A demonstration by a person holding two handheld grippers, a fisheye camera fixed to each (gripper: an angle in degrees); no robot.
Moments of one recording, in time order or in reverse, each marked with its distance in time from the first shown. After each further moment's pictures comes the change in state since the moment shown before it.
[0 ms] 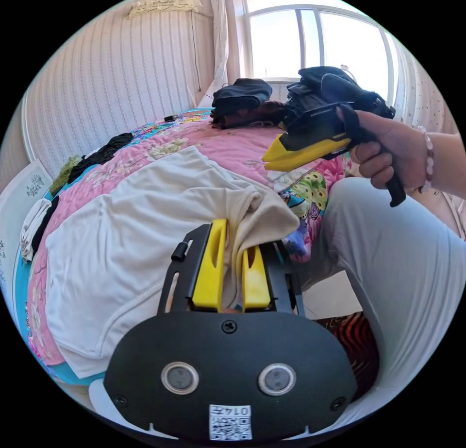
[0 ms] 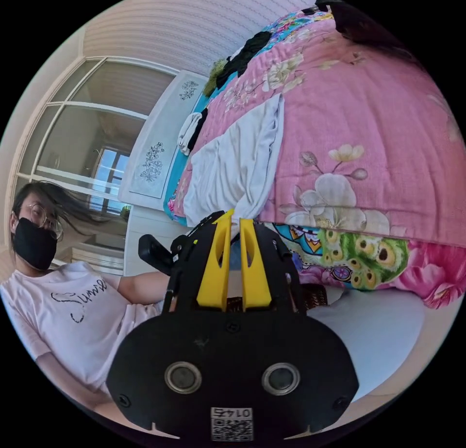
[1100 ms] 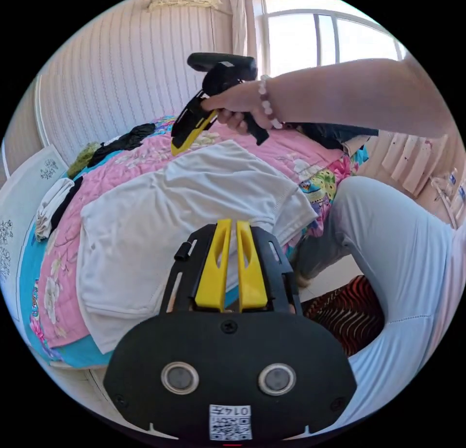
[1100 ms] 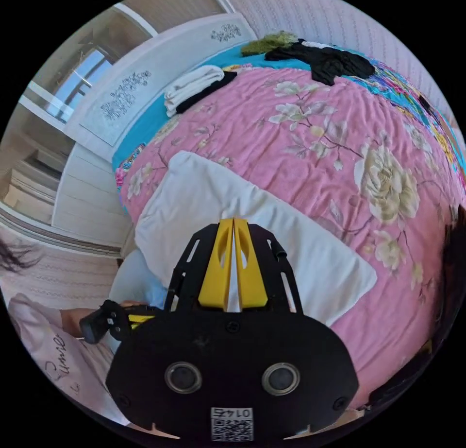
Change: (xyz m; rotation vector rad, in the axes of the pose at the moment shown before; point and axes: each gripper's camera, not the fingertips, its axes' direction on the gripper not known) left arm -0.087 0.013 -0.117 -0.001 -0.044 -0.047; right arm -0.287 -0.132 0.144 -0.252 0.389 -0.411
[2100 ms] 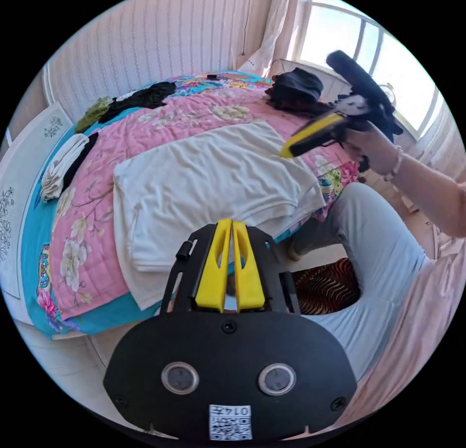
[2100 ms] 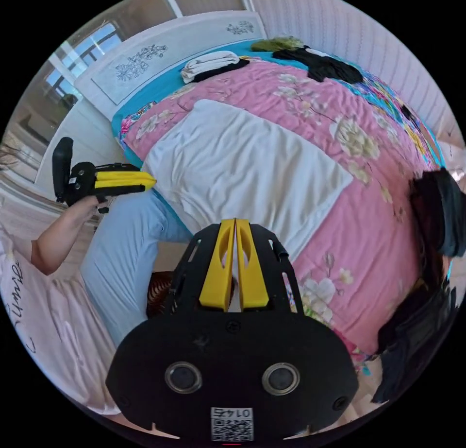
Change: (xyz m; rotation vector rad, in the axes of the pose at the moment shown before) left arm -0.143 -0.061 -0.079 -0.238 0.056 -0.141; right arm -0.144 0.113 -0.087 -0.100 0.194 -0.123
